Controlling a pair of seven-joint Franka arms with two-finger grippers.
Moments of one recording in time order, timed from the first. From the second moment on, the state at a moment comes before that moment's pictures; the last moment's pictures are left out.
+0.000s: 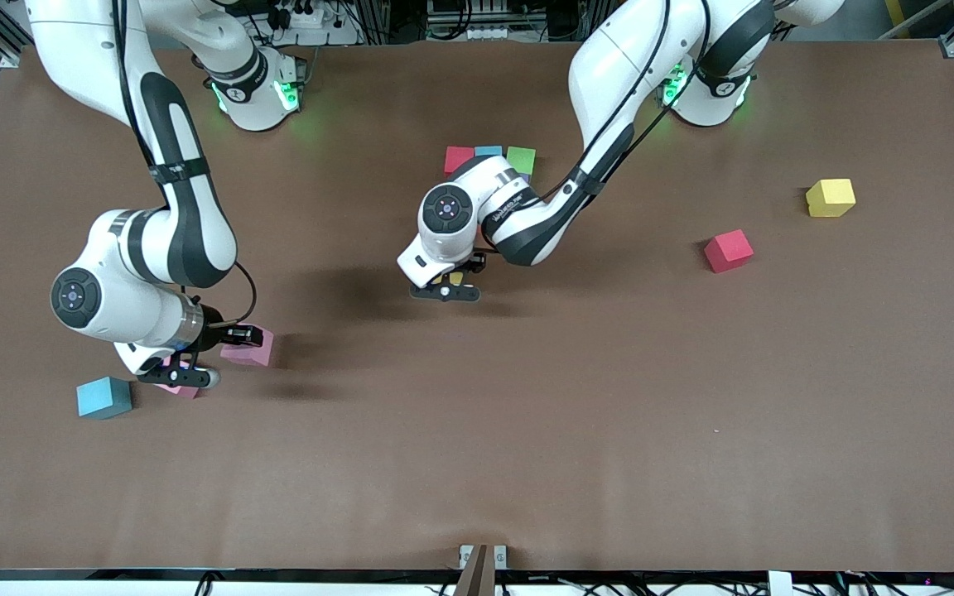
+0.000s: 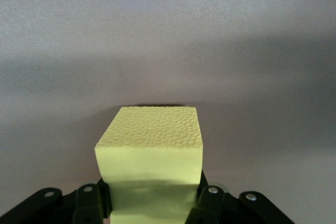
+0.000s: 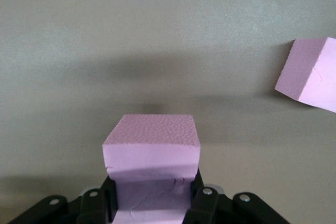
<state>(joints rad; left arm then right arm) -0.71 0.91 -0.27 -1.28 0.04 2.14 -0.83 0.46 0.47 -0.39 -1.81 0.37 2.13 -0.02</state>
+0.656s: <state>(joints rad) -0.71 0.92 -0.26 -1.28 0.04 2.14 -0.83 0.46 0.47 -0.38 -1.81 0.37 2.13 -0.02</state>
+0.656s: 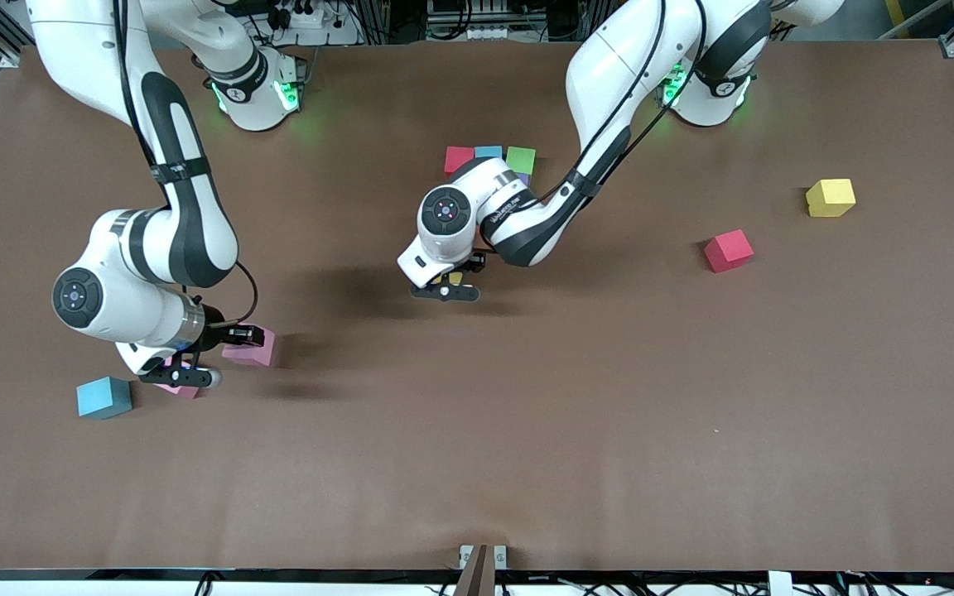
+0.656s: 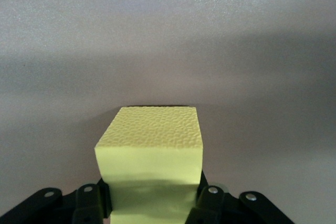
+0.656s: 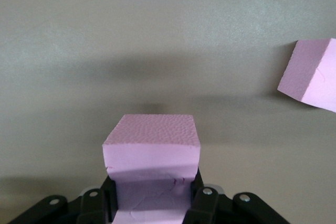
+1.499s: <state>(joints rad) -0.71 0.92 -0.26 -1.29 0.04 2.18 -0.83 0.46 0.47 -0.38 -1.80 0.37 2.12 -0.02</state>
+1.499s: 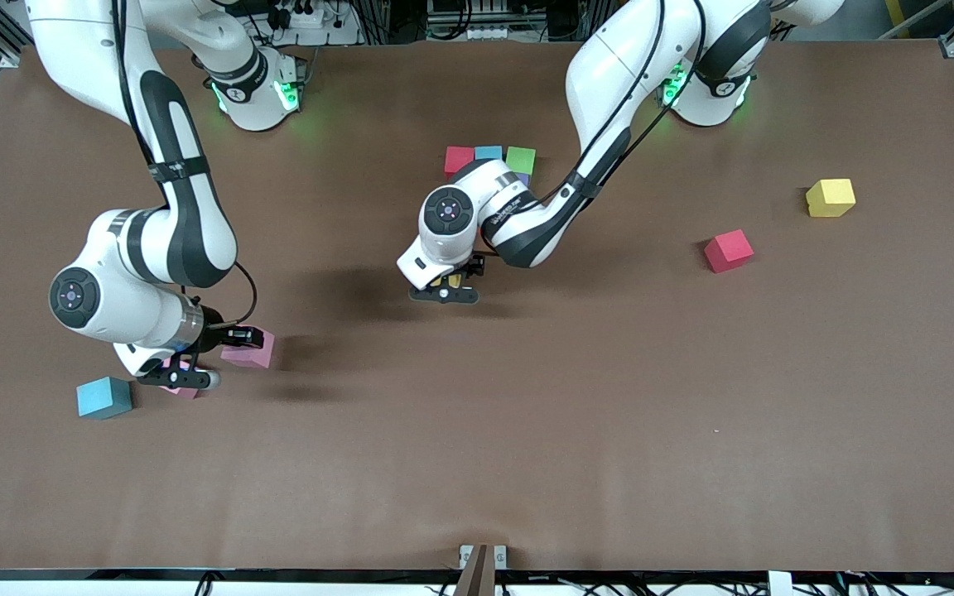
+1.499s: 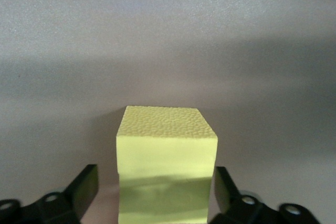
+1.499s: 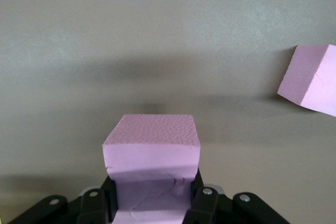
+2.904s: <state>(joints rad) -0.46 0.51 -0.12 -1.46 0.12 1.83 -0.82 0.61 0.47 -0.37 -1.78 0.37 2.13 -0.04</state>
